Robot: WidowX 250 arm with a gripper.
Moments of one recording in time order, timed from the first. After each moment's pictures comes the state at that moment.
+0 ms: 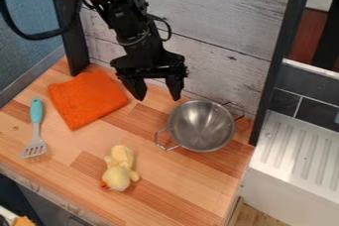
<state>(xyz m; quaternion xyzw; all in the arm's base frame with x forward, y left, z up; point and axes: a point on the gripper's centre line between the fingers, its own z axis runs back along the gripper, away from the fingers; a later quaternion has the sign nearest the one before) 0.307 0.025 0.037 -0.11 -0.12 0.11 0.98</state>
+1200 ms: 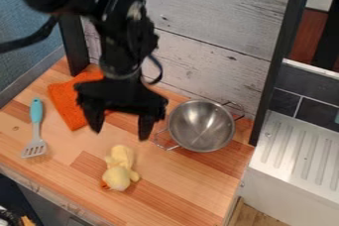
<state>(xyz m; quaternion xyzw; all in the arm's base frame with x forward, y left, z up) 0.221 0.024 0.048 0.07 -0.07 0.16 0.98</state>
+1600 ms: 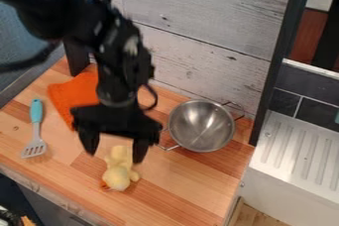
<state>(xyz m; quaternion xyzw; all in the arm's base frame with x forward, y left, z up) 0.208 0.025 0.019 0.07 -0.05 0.16 0.98</state>
